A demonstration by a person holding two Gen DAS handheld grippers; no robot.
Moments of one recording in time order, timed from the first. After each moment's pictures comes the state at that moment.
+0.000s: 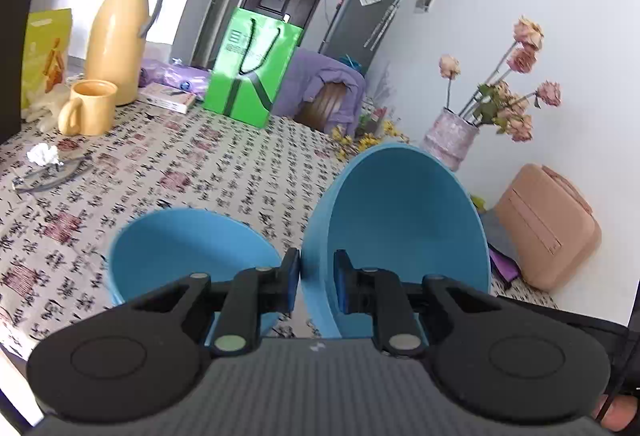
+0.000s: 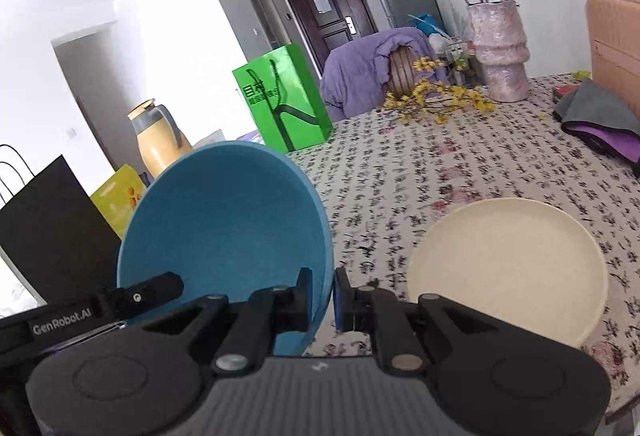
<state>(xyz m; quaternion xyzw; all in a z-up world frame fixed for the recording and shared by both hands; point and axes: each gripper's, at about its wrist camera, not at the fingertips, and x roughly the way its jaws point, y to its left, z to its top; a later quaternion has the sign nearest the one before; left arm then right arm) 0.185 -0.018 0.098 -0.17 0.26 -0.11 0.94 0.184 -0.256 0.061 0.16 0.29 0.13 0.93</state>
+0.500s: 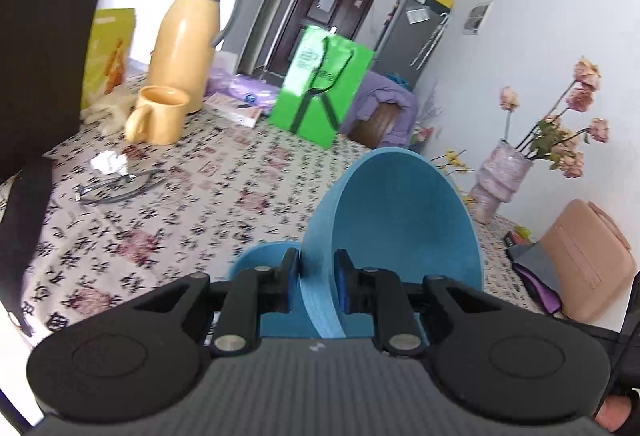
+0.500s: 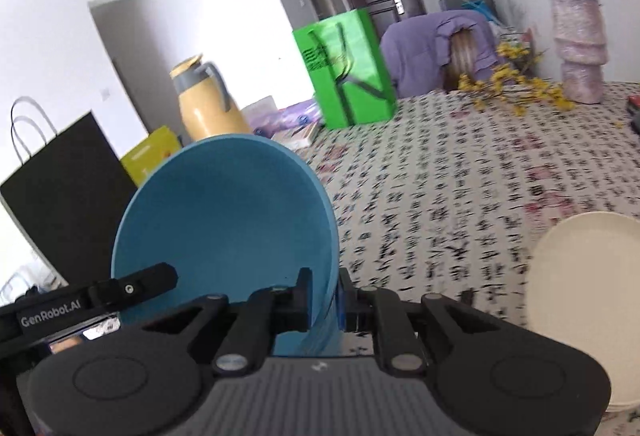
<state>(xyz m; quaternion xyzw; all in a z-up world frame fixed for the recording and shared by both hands) 0.200 0.061 0.092 -0.19 0.26 -0.04 0.94 0.231 -0.170 0.053 0.13 0.32 0.19 0.92</state>
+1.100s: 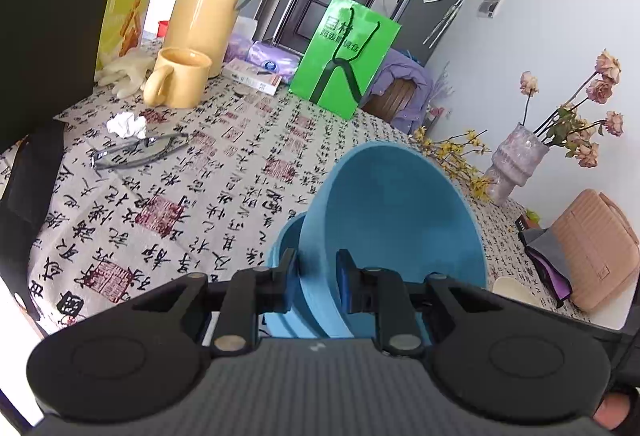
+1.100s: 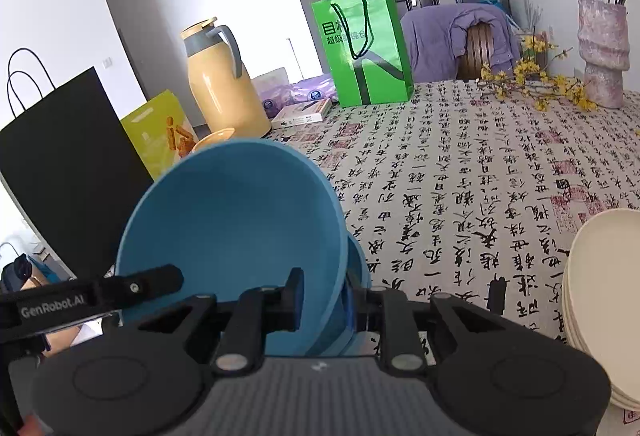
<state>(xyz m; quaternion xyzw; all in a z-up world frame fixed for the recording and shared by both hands) 0.209 0.090 0.063 -0.20 0.30 -0.04 0.93 0.232 -0.134 0.035 0.08 0.33 0.19 0.92</state>
